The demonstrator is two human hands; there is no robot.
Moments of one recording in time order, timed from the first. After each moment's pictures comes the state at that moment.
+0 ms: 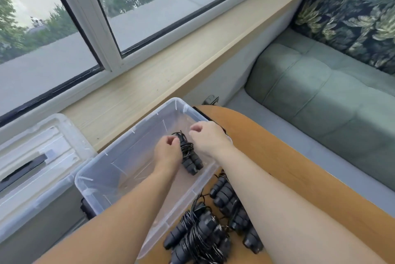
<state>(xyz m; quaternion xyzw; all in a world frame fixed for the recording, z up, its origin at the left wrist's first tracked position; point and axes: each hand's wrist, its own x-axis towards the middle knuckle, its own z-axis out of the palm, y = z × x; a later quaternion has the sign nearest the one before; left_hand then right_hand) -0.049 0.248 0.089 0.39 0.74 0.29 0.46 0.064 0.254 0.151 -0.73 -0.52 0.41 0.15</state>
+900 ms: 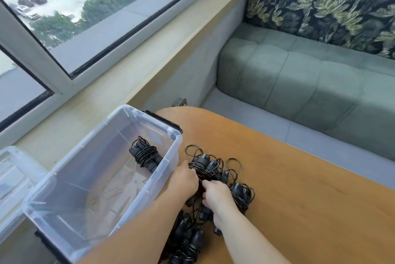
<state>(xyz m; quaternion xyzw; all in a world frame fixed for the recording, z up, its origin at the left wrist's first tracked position) 0.068 0.163 0.066 0.69 0.63 -0.06 0.36 0.138 0.092 0.055 -0.74 0.00 0.57 0.36</state>
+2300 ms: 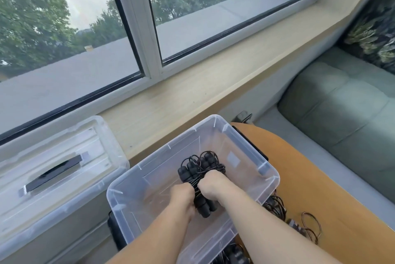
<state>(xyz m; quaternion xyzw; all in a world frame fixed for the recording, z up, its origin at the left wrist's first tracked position) -0.087 0.239 0.036 0.00 0.72 0.34 0.61 -0.008 0.266 0.075 -0.66 -0.57 0.47 -0.15</state>
